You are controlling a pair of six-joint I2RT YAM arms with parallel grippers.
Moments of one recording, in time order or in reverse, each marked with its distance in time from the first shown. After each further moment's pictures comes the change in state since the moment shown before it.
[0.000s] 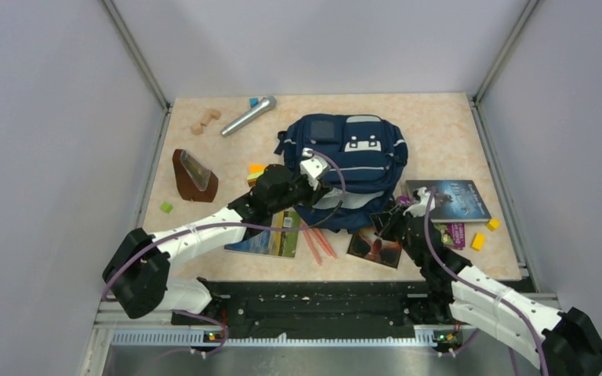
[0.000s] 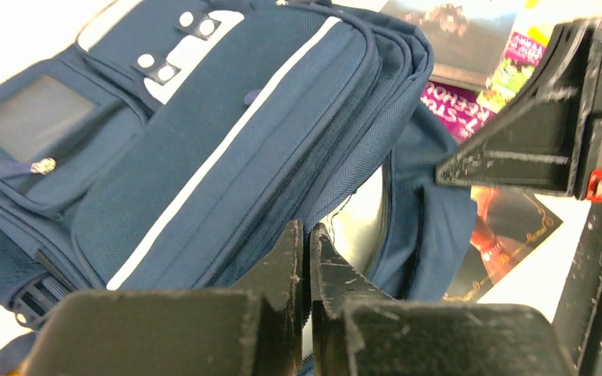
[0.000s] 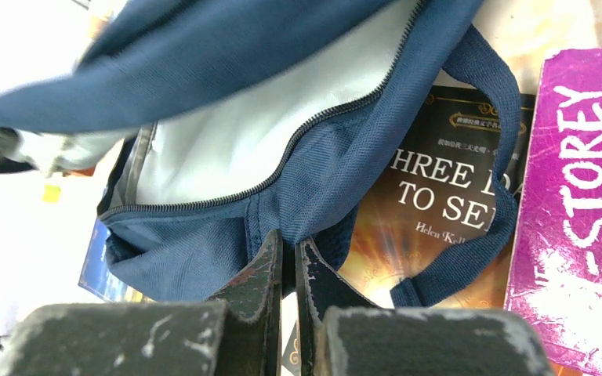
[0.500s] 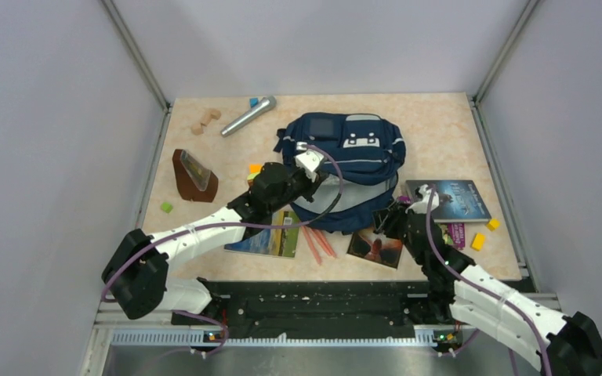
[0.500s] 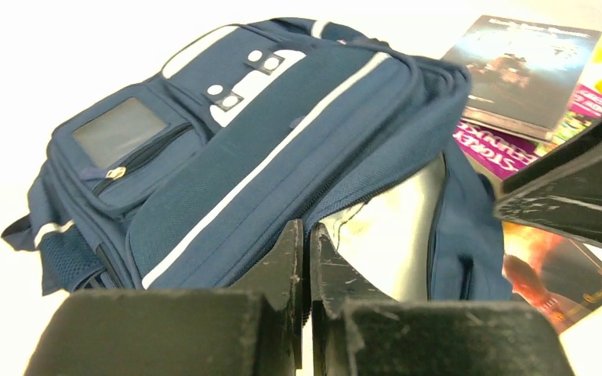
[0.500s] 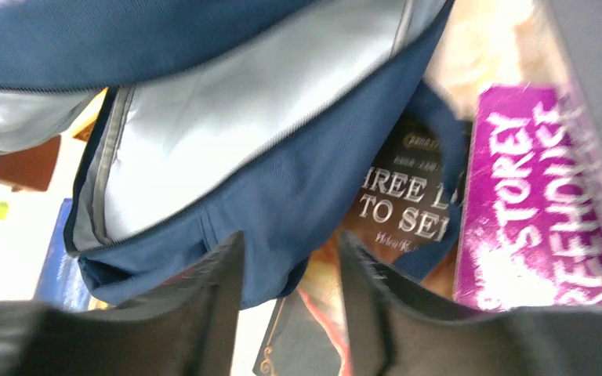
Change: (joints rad) left arm -0.002 -0.013 0.016 0.079 -0.129 0.014; right arm 0.000 -0.001 0.018 -0.082 0.051 -0.033
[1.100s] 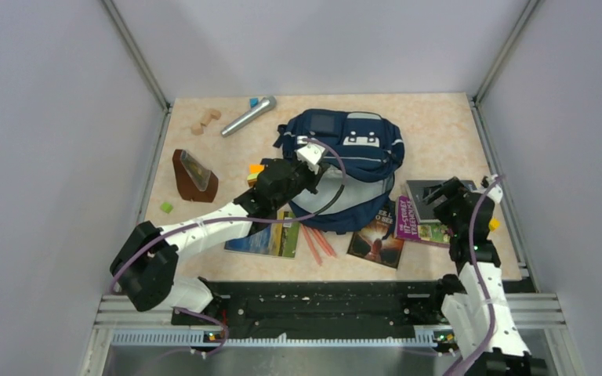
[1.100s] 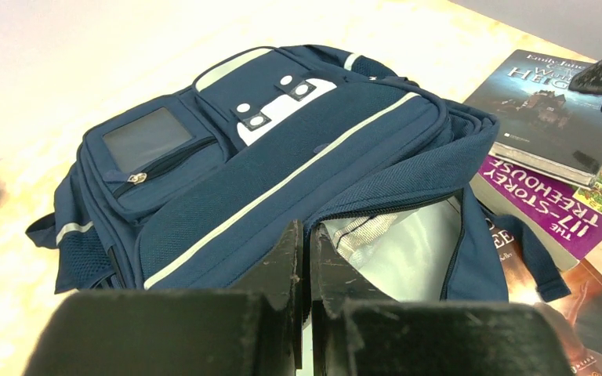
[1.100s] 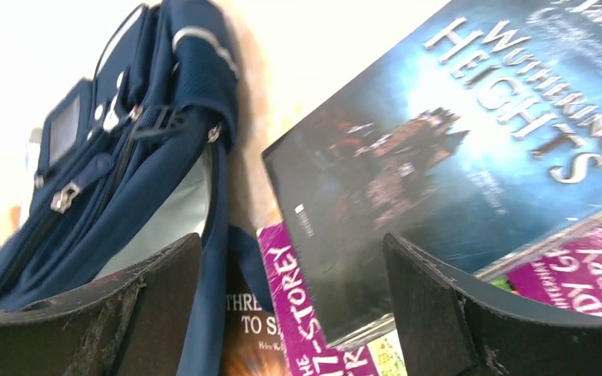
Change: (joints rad) left arm 0.005 0.060 0.034 0.087 -0.106 0.002; right arm -0.744 -0.021 0.155 -0.219 -0.323 -0.063
